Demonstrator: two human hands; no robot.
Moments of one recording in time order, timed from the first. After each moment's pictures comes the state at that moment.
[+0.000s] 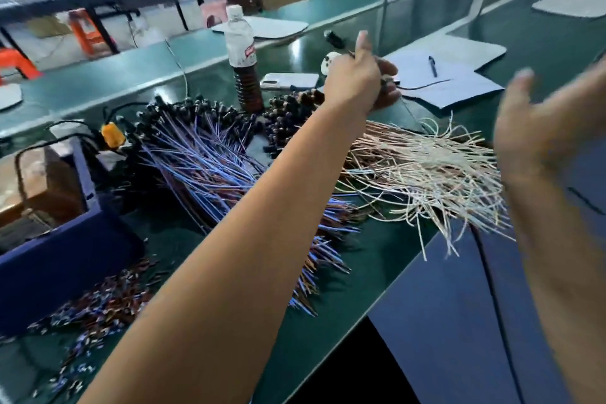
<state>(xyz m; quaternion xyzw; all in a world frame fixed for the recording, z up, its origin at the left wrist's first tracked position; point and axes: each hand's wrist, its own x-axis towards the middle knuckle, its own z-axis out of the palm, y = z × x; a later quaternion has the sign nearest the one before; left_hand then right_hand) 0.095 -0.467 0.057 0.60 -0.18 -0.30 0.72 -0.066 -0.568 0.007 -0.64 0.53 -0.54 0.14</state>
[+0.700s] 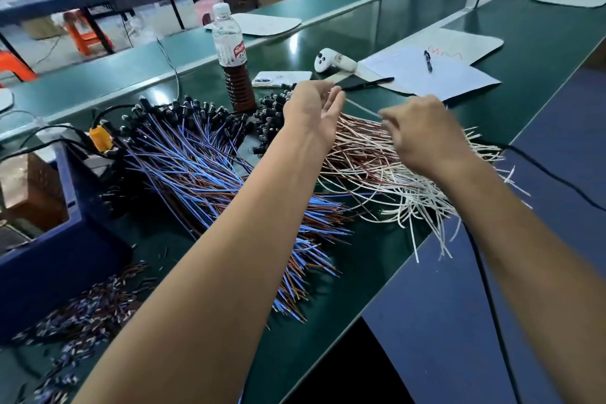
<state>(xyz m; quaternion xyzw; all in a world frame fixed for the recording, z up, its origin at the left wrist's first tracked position) 0.118 -0.451 0.032 0.43 0.02 -0.35 0.83 -0.006 -0.553 -0.010 -0.93 0.31 -0.18 0.03</state>
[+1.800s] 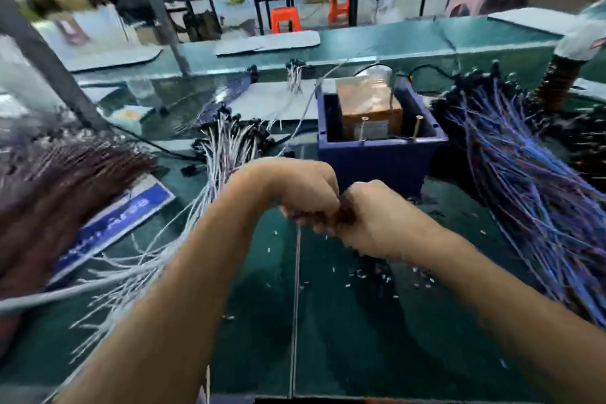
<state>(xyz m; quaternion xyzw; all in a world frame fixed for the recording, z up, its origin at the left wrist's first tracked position) 0.154 0.017 0.026 0.91 -0.19 -0.33 0.13 0.111 -0.130 -0.027 -0.96 -0.14 0.07 0.21</state>
